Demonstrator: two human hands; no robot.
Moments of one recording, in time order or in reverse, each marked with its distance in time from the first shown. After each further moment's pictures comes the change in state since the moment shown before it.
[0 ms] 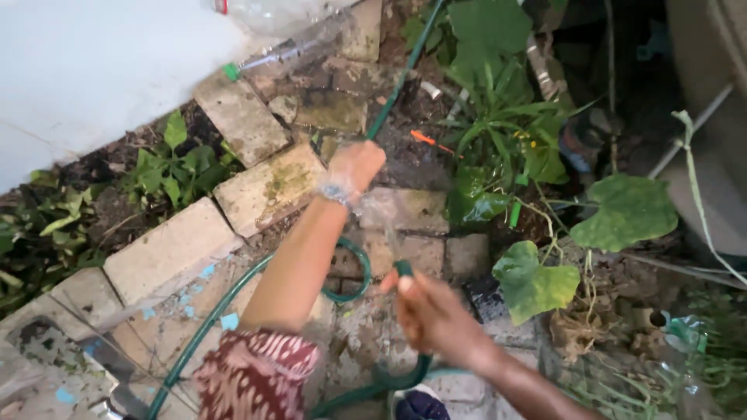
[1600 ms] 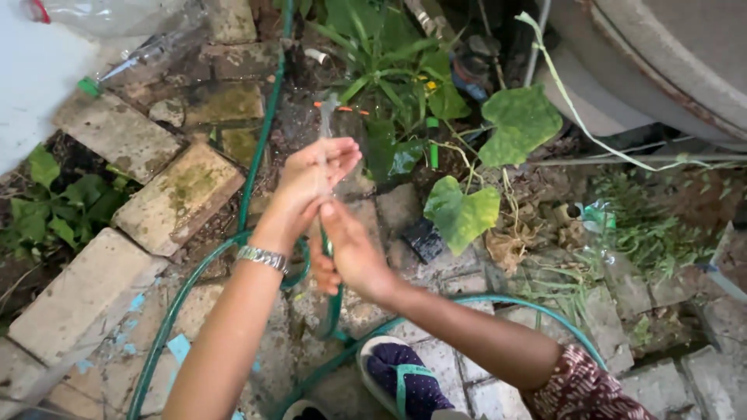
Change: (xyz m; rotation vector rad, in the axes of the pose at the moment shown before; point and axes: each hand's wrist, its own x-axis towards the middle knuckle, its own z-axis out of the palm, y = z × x) left_hand -0.067 0.124 -0.095 -2.083 -0.253 -0.264; right_hand 0.019 0.015 0.016 0.618 0.269 -0.348
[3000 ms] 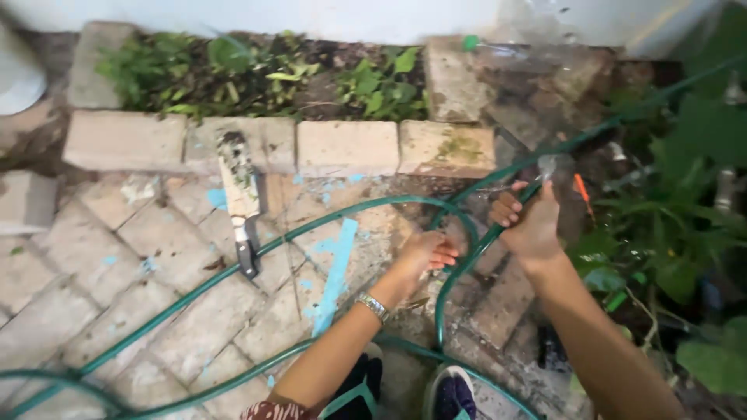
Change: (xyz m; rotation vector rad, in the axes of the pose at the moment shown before) left_hand -0.189 -0.130 -0.132 -0.240 0.543 0.154; right_hand 0.183 0.079 -0.010 0.180 -0.245 0.359
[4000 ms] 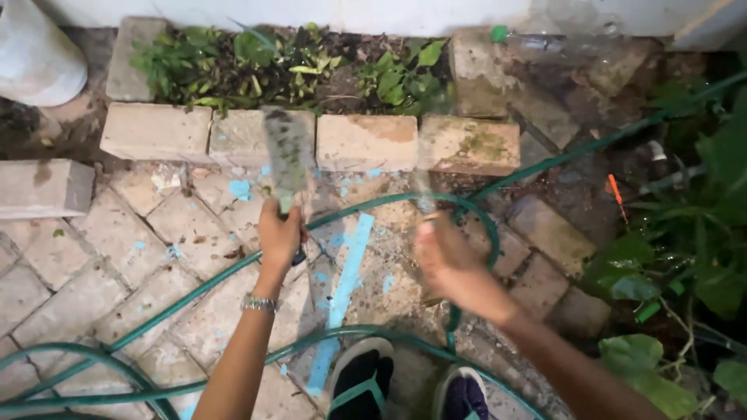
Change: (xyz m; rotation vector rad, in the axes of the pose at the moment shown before) left_hand -0.118 0.095 -0.202 0.497 0.955 0.507; right_hand -0.114 0.088 0.174 -1.196 -0.122 0.179
